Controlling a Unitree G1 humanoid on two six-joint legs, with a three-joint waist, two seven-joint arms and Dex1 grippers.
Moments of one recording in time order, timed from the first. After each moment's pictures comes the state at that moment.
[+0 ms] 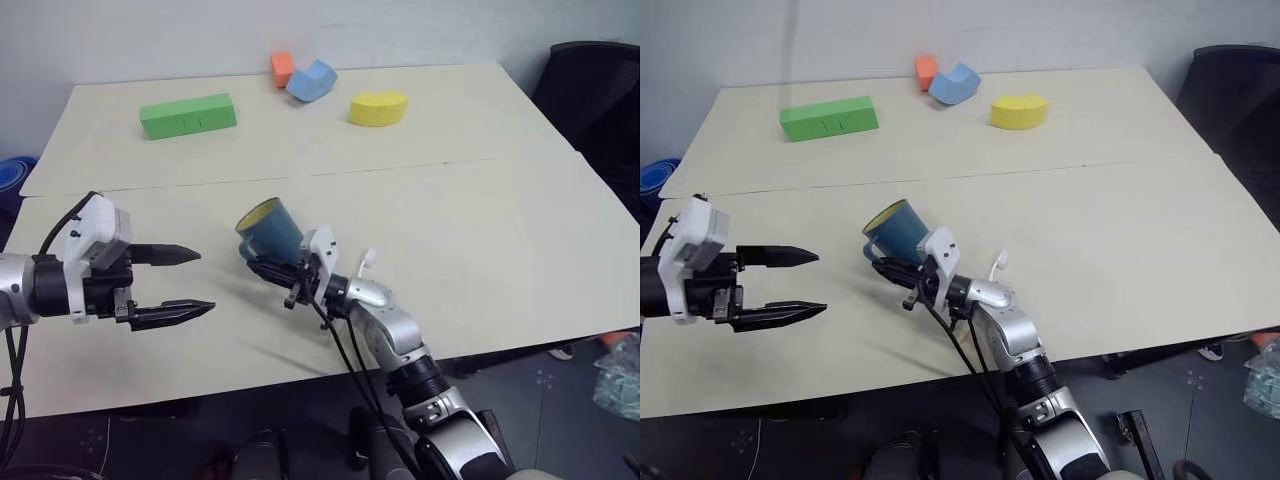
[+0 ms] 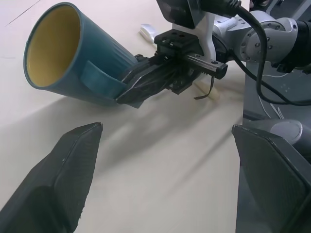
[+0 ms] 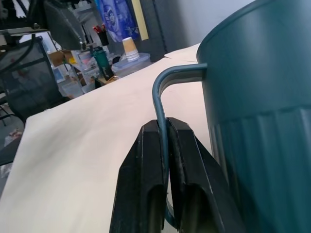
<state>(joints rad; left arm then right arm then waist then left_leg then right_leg) -0.11 1.13 0.47 -0.42 -0.78 0.81 -1.07 -0.54 0.09 0.24 0.25 0.29 0.18 0.82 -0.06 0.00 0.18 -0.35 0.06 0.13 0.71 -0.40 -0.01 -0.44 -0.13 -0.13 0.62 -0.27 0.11</state>
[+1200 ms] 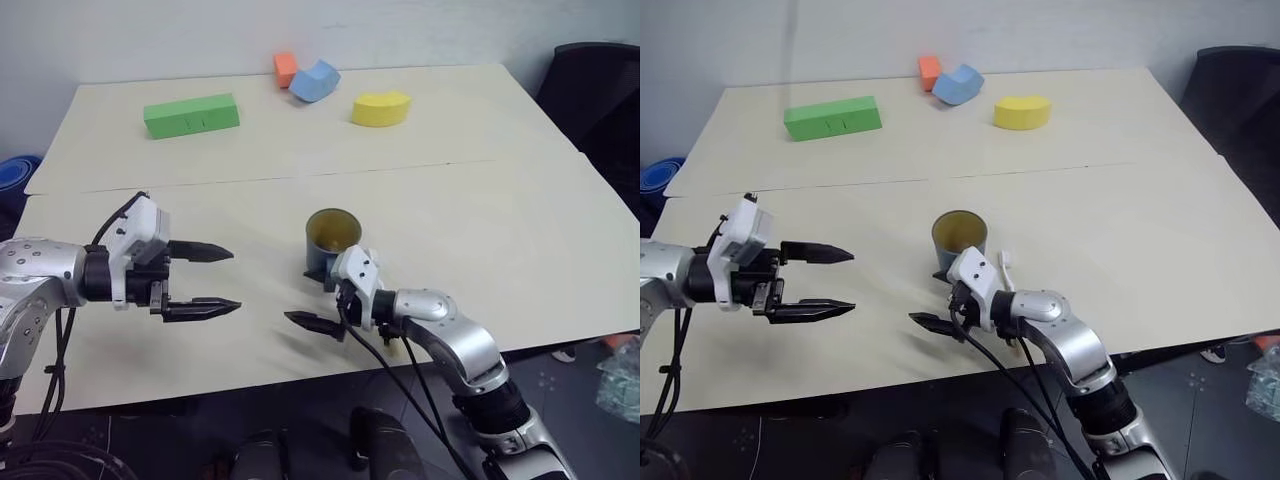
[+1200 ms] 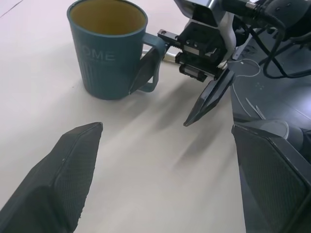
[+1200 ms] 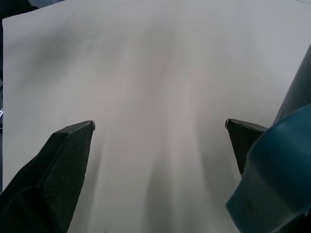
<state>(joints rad) -0.31 1.05 0.21 -0.30 -0.70 0.67 -1.15 -0.38 -0.27 0.31 -0.27 0.29 0.60 0.76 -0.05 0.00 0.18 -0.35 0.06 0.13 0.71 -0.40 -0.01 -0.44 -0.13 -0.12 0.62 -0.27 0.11</state>
